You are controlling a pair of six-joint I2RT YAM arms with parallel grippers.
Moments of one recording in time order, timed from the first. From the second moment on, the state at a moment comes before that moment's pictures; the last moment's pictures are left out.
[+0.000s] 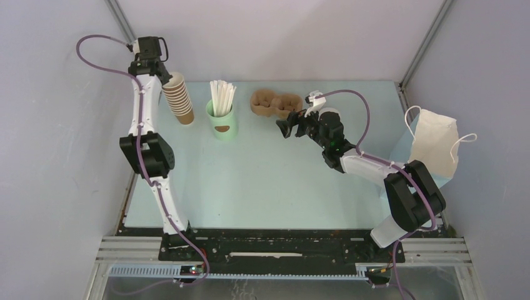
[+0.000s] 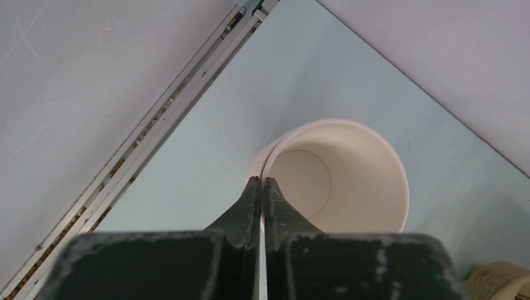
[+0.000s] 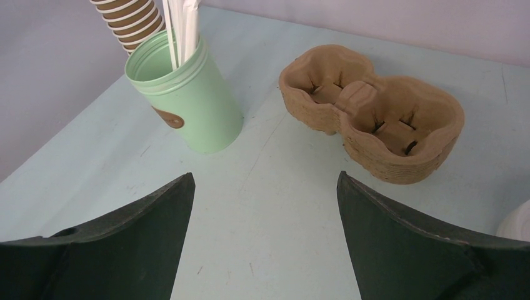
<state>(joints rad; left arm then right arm) 0.15 2.14 2.32 -0.89 -0.36 -0.39 0.52 1.57 0.89 0.61 -0.14 0.24</state>
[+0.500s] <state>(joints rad) 0.14 2.09 2.33 -0.89 -0.36 -0.41 0.52 1.57 0.89 0.62 -0.14 0.25</state>
